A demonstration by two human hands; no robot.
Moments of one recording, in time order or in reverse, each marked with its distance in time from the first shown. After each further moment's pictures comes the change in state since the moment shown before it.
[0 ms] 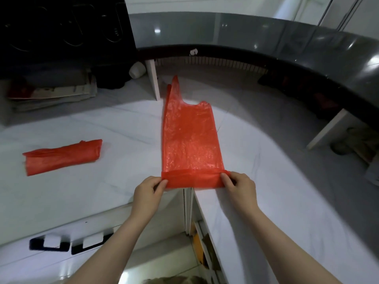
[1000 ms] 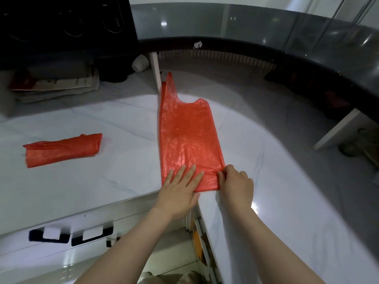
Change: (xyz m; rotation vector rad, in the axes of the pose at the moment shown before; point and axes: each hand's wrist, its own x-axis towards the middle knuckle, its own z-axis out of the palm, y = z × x) left_hand 0.000 0.023 0.054 0.772 -0.475 0.395; right_hand 0.010 0.002 0.030 -0.484 0.118 -0.048
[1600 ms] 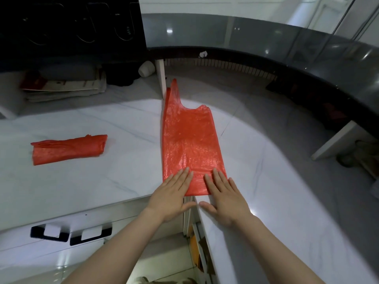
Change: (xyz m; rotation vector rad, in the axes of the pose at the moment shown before) left_hand -0.007 -0.019 -0.001 0.047 -0.003 0.052; right_hand -0.013 0.010 -0.012 -0.197 -0.483 -0.503
